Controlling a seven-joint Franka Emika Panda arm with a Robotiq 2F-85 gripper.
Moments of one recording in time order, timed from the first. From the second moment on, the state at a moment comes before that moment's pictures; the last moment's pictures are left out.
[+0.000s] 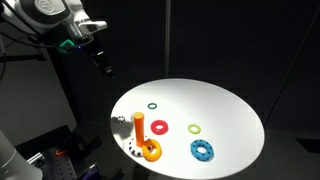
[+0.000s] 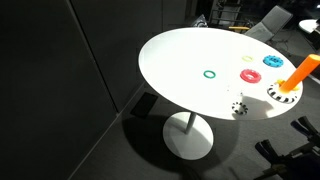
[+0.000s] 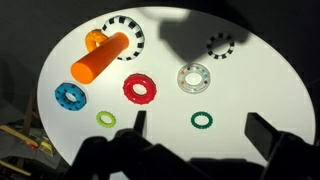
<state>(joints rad) -0.03 -0.64 0.26 -2.74 -0.11 2.32 0.35</state>
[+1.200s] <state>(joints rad) -0.01 -0.28 0.09 -2.60 0.01 2.45 0.24</state>
